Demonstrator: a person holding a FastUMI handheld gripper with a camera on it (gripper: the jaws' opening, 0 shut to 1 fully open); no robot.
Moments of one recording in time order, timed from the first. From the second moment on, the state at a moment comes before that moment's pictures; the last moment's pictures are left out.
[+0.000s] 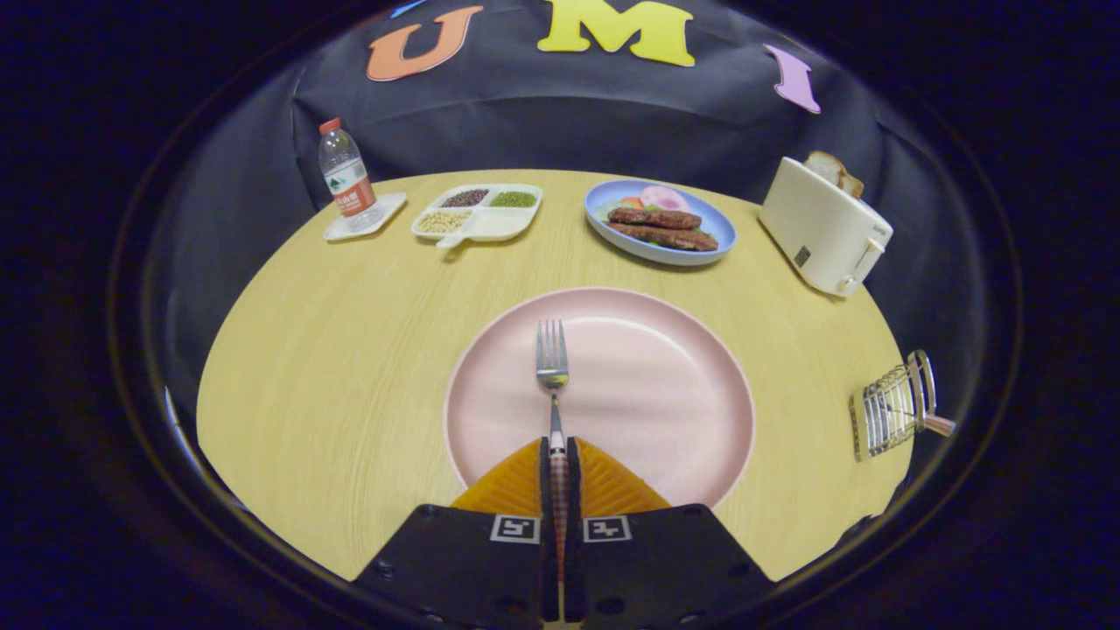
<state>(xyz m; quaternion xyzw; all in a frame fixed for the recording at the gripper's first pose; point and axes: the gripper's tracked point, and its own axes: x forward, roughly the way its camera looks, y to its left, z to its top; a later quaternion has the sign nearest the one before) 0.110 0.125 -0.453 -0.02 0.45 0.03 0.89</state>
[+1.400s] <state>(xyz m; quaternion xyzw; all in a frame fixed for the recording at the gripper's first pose) 0.060 -0.174 -0.278 -0.04 0.41 -0.09 0.91</state>
